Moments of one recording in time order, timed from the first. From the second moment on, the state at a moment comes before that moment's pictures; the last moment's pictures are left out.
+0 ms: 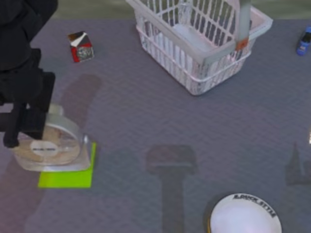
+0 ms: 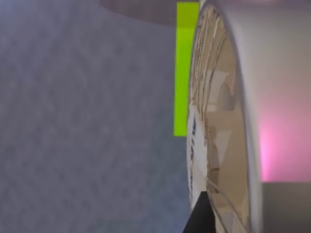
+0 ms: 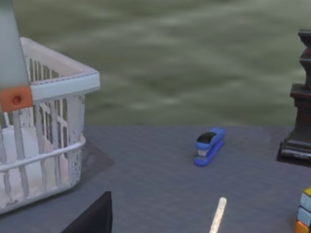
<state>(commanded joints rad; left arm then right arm) -0.32 1.65 1.44 -1.38 0.01 -1.88 0.00 0.00 0.00 0.00 0.00 0.00</state>
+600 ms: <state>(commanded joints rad) -0.31 1.66 1.32 -1.25 0.01 -1.87 0.00 0.00 0.00 0.00 0.00 0.00</state>
